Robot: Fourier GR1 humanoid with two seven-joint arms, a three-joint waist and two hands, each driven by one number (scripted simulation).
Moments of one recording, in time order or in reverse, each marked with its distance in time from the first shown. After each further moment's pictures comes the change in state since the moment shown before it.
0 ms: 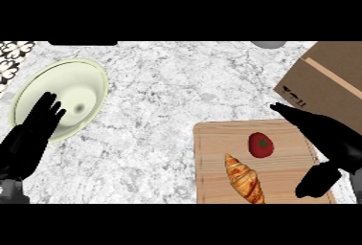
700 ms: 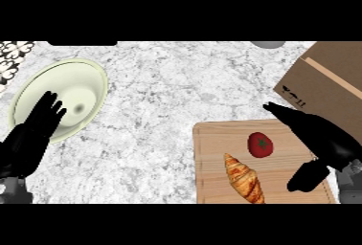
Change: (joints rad) left arm -0.018 -0.066 0.064 0.020 -0.057 -0.061 0.016; right arm 0.021 0.135 -0.058 0.043 0.183 0.071 -0.136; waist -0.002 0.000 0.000
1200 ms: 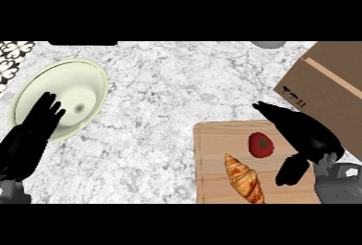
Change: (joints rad) left arm 0.013 -0.029 0.027 -0.047 -0.031 -0.025 0.038; right arm -0.045 0.098 0.028 0.068 0.140 0.035 0.007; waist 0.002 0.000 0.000
